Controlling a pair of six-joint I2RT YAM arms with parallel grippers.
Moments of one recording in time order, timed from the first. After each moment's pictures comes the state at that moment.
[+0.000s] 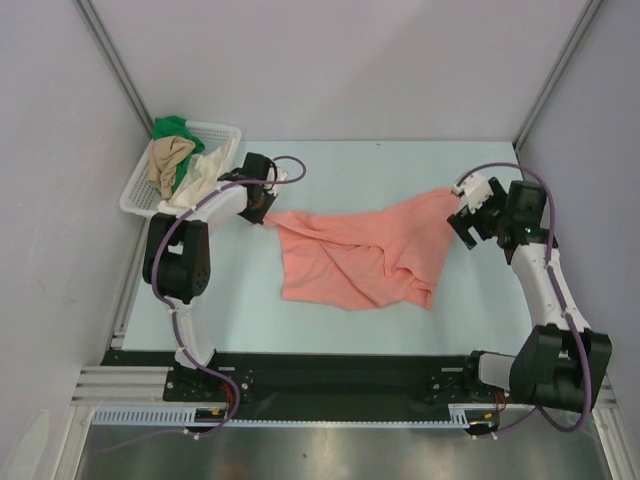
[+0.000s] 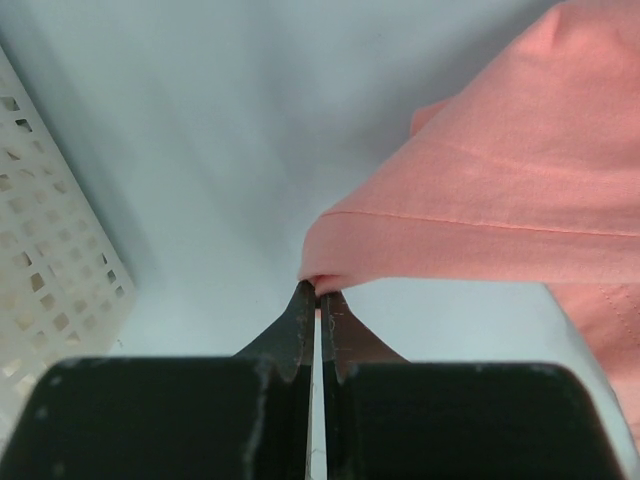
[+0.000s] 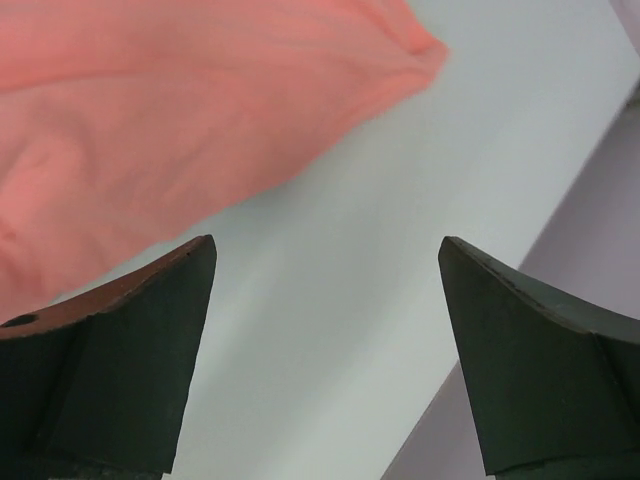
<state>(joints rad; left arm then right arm) -0.27 1.96 1.47 -0.61 -0.17 0.30 -0.16 1.27 0.97 -0.33 -0.38 -0.77</state>
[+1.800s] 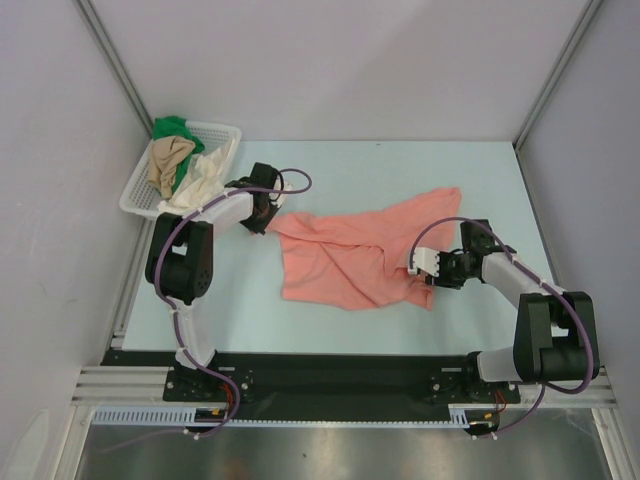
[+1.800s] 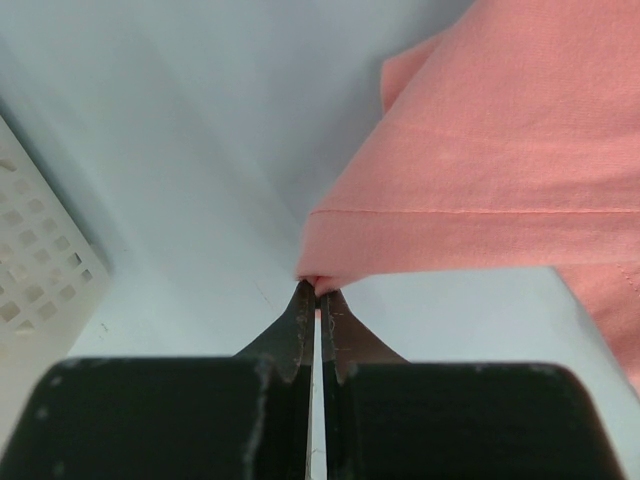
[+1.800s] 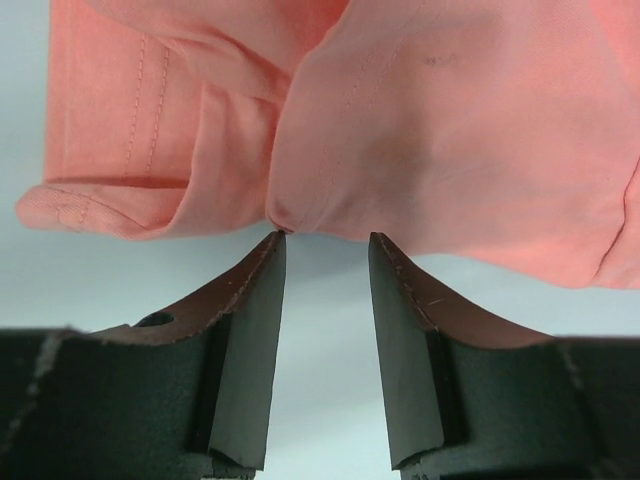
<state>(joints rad) -0.30 1.96 1.40 -0.61 -0.23 0.32 0.04 1.37 0.69 -0.49 -0.45 -1.45</state>
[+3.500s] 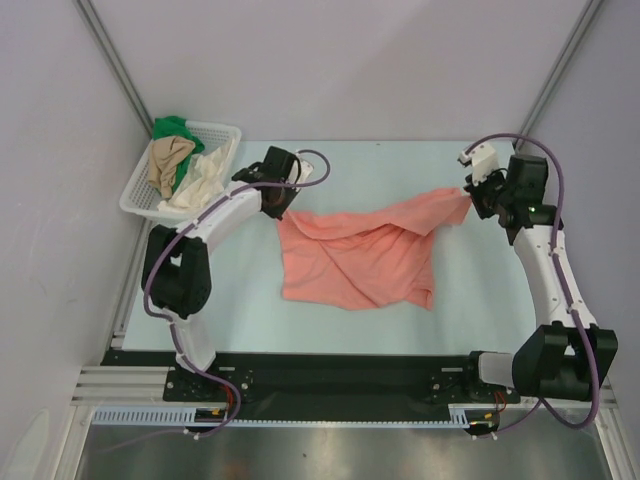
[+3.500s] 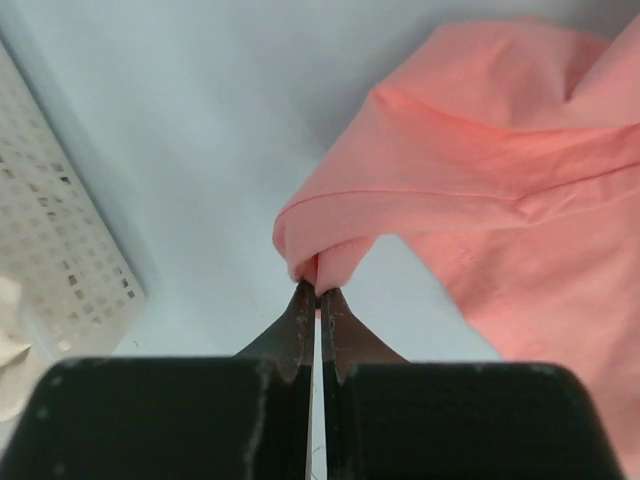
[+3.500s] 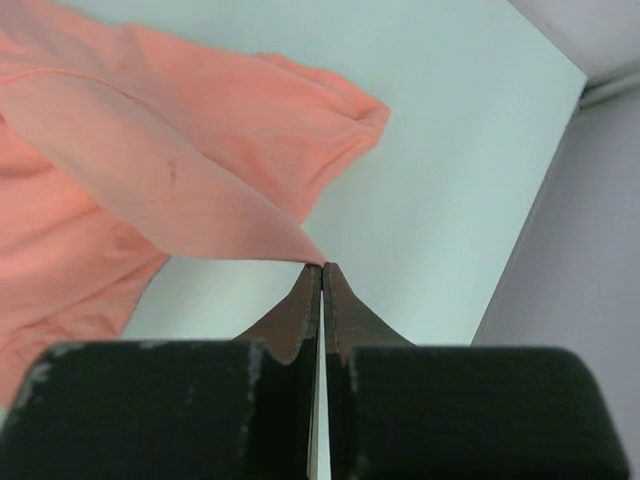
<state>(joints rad) -0.42 1.87 1.51 -0.68 -0.21 0.29 -0.07 1.29 1.16 -0.47 -0.28 -0.64</state>
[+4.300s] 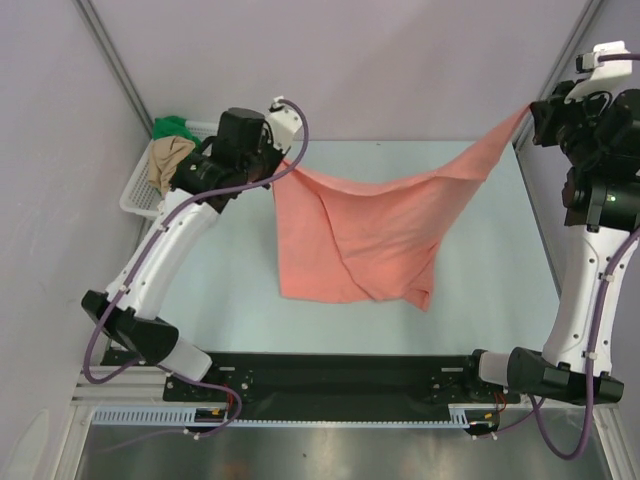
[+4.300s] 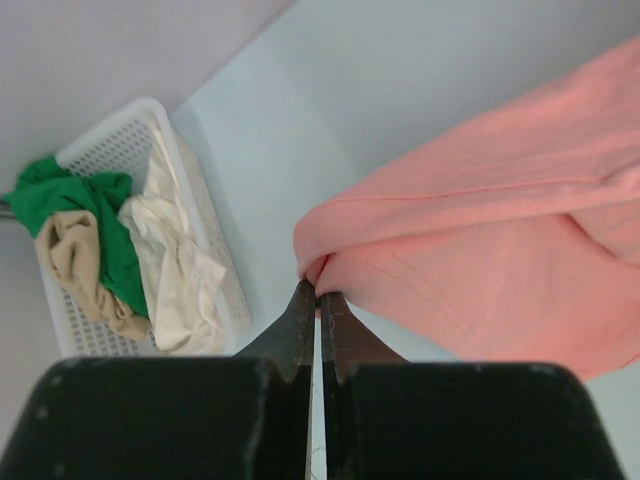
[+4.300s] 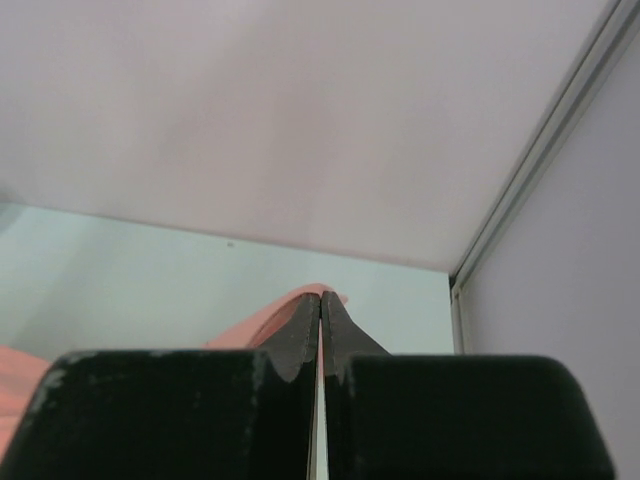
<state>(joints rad) -0.51 1.53 1.79 -0.86 -0.19 0.32 -0.23 1.28 1.82 -0.59 -0.35 -0.11</state>
